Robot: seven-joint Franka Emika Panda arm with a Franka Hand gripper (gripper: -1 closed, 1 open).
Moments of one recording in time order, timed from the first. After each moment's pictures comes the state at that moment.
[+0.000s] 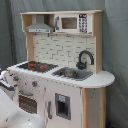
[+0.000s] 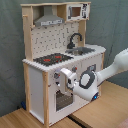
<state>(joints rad) -1.15 -0.73 2.09 -1.94 -1.82 2.30 1.68</state>
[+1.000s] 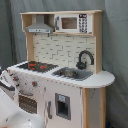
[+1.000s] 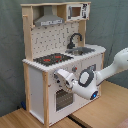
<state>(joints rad) -1.16 -0.73 2.08 -1.93 -1.78 2.33 1.38</state>
